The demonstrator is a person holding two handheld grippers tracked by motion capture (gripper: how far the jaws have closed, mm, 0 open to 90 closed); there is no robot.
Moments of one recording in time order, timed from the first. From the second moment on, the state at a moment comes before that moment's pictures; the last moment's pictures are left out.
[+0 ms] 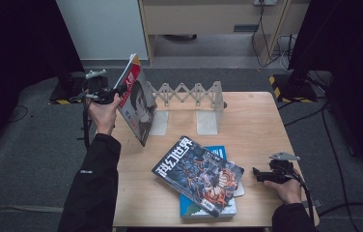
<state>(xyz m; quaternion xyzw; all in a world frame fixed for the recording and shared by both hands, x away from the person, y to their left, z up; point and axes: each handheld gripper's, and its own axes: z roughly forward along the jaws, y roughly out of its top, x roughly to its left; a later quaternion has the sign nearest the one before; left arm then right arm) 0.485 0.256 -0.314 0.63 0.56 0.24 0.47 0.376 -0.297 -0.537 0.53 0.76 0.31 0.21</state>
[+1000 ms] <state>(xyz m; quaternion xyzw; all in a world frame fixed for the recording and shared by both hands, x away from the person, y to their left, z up) 0.486 0.242 -0.334 0.63 0.56 0.27 0.47 0.376 -0.297 -0.537 0.53 0.76 0.31 0.21</state>
